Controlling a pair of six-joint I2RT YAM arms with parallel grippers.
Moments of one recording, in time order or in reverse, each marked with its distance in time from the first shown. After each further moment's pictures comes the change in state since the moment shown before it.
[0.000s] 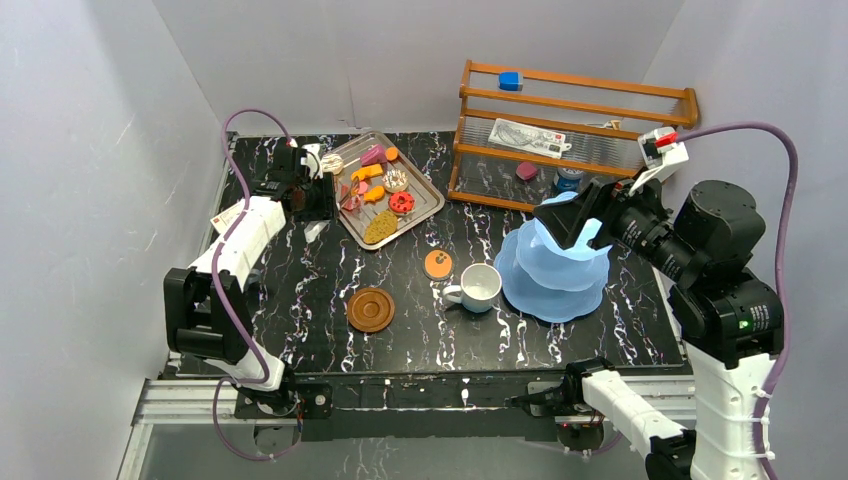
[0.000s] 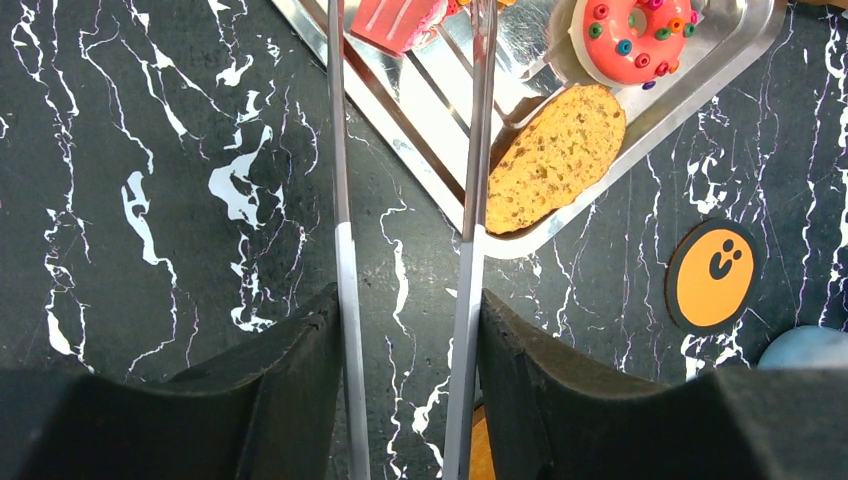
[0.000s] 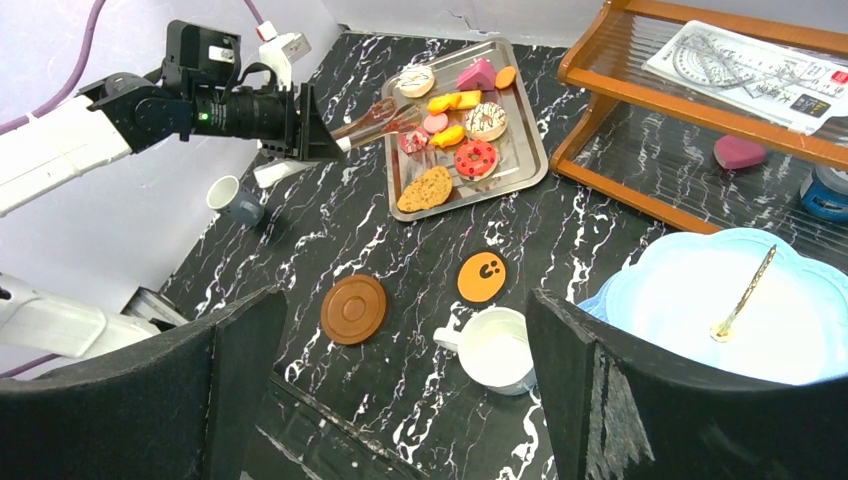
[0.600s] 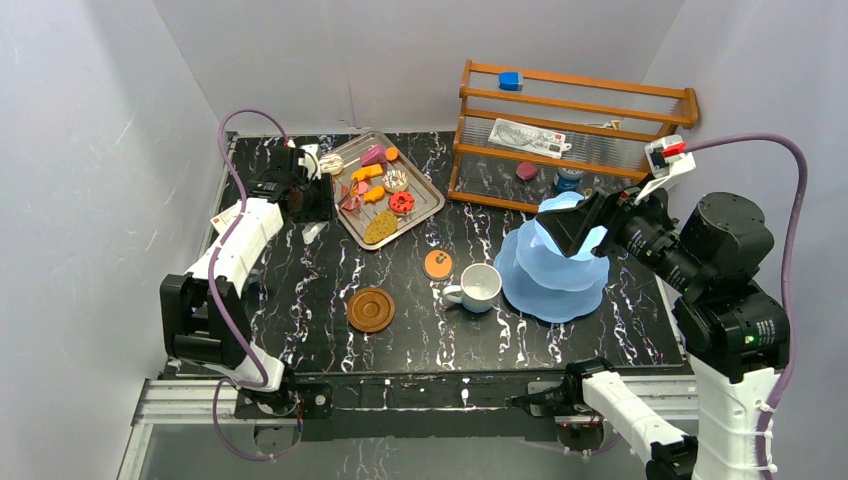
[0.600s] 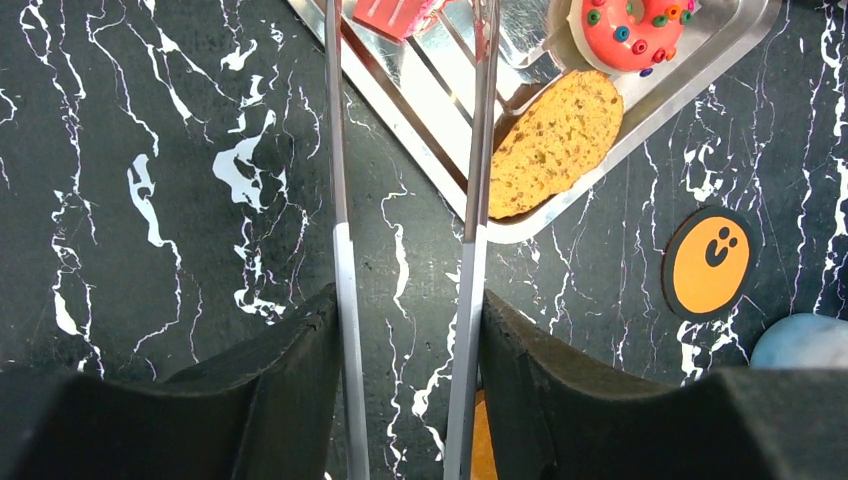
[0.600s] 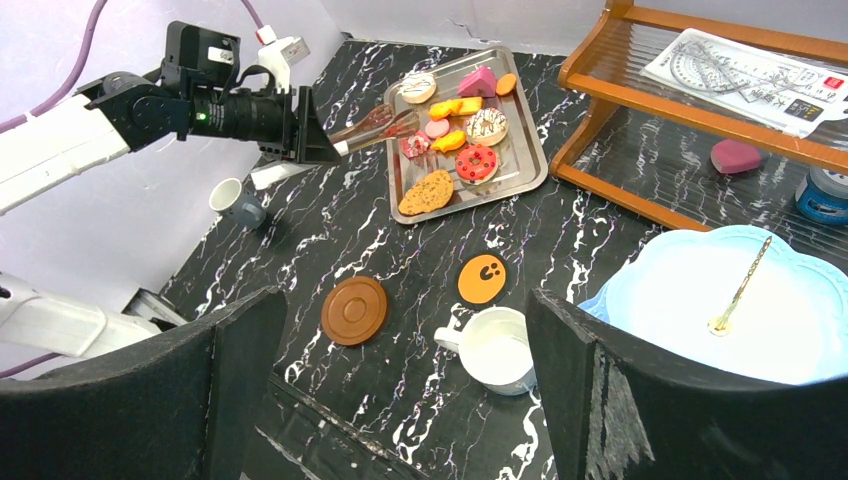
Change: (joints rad) left arm 0.000 -0.029 0.000 -0.031 0.000 -0.001; right arm 0.000 -0.044 -0.020 0.001 0.003 0.000
